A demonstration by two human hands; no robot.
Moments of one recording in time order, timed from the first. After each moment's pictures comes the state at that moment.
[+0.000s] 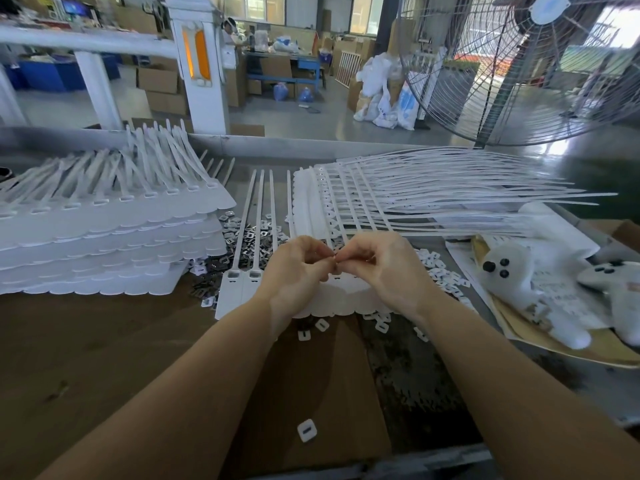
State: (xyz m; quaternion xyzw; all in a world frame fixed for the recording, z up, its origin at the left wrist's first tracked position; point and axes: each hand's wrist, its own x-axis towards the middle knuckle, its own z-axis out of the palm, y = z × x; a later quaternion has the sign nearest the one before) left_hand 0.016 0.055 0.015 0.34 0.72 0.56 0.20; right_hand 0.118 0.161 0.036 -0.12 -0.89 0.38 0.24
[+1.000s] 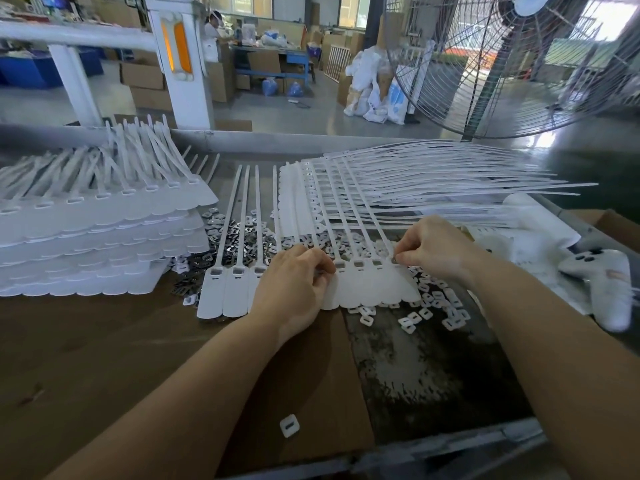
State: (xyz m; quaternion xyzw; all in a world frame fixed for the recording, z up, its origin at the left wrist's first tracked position) left_hand 0.029 0.062 -0.001 0.47 0.82 0.33 0.02; right_hand 0.151 0.226 0.059 -0.33 -0.92 0.19 0.06
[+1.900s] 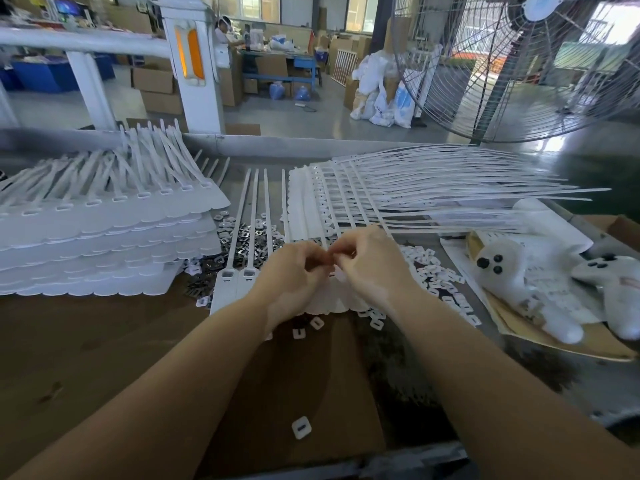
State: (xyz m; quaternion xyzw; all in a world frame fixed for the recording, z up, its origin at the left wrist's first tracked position) left_hand 0.017 0.052 0.021 0.44 0.78 0.42 0.12; right_hand 0.103 0.148 0.041 -0.26 -0.91 0.25 0.20
